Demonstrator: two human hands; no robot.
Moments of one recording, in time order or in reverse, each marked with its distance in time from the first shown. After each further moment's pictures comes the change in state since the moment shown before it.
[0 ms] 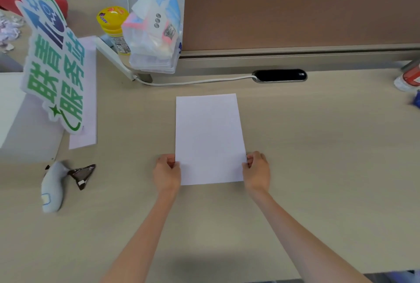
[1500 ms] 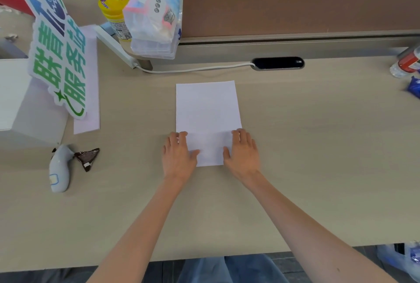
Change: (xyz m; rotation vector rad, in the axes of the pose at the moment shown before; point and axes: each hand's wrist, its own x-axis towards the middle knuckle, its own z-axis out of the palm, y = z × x) left_hand -0.037 0.016 -0.007 0.591 -0.094 0.496; right_hand -0.031 -0.025 -0.009 -0.468 -0.090 -0.457
